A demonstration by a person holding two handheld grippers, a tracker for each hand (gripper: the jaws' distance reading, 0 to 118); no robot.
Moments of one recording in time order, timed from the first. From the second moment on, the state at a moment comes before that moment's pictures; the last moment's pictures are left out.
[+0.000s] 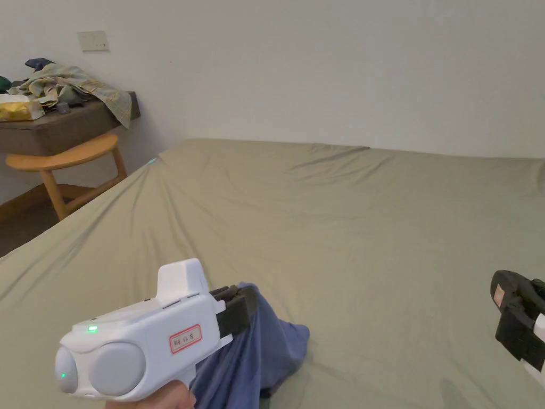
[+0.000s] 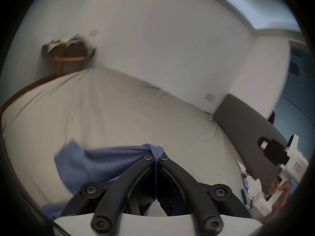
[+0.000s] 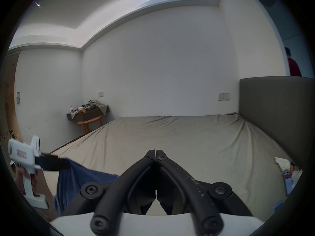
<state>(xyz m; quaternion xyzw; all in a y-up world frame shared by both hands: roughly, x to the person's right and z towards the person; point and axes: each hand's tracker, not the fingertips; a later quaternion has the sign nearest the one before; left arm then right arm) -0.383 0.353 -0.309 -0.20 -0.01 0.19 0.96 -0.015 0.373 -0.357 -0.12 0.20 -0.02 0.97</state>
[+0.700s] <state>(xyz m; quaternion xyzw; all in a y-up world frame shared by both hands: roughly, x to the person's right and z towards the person) 0.001 0.269 -0.406 -0.40 -0.27 0.15 0.86 0.237 0.409 -0.275 -0.09 -0.01 -0.03 1.00</state>
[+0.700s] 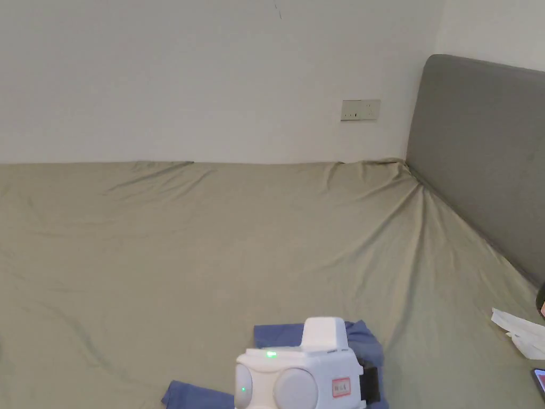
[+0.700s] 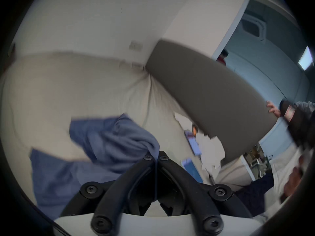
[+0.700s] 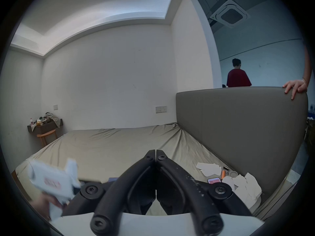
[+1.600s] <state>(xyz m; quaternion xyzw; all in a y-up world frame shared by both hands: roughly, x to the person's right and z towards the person) -0.138 0.330 -0.302 -0.24 -0.08 0.14 0.96 0.228 0.403 -0.263 -0.09 0.01 -0.03 1.00</state>
